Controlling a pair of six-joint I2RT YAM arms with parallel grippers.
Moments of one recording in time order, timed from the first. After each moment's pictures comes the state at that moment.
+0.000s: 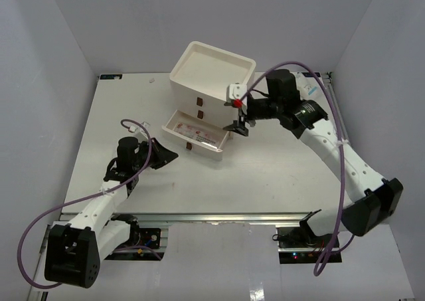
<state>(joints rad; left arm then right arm) -0.17 0.97 0.43 0.08 0.49 -0.69 0.57 1.36 1.43 -0.58 -0.78 -0.77</state>
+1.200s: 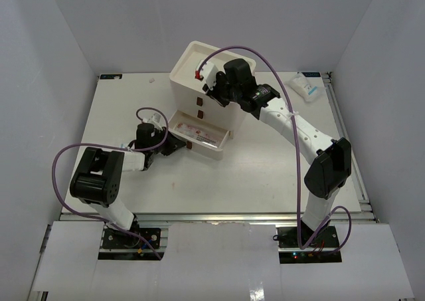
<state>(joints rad) -0.20 1.64 0.58 0.50 0.42 -0.78 0.69 1.81 1.78 -0.46 -0.14 -0.51</state>
